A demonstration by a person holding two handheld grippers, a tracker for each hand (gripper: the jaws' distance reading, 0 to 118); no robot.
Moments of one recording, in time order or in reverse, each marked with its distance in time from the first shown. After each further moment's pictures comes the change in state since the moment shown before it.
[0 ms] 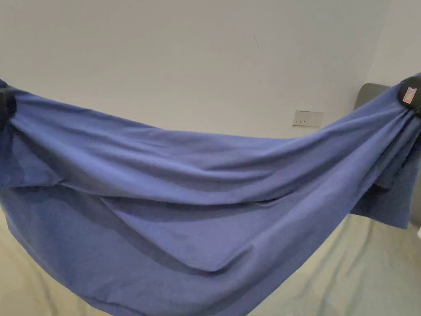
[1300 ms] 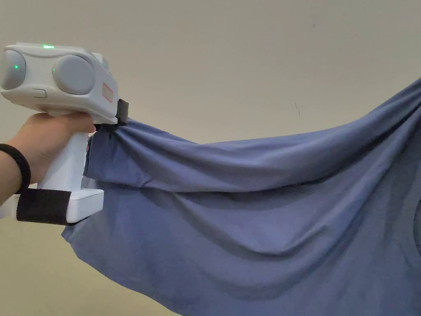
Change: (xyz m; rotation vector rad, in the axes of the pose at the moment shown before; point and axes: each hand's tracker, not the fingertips) left arm 0.068 0.085 -0.304 -0.121 0.083 0.039; right arm -0.020 0.096 -0.290 0.045 -0.264 -0.013
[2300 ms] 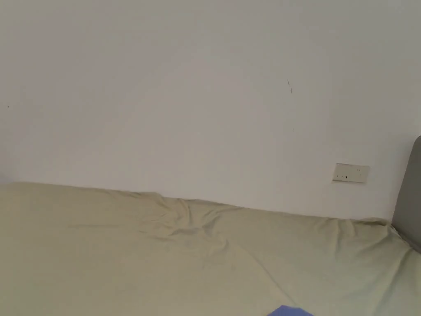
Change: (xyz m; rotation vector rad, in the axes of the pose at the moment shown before) left arm -0.098 -0.374 0.023 -0.701 -0.175 0.083; right arm 0.068 -0.355 0.121 -0.615 0.206 0.016
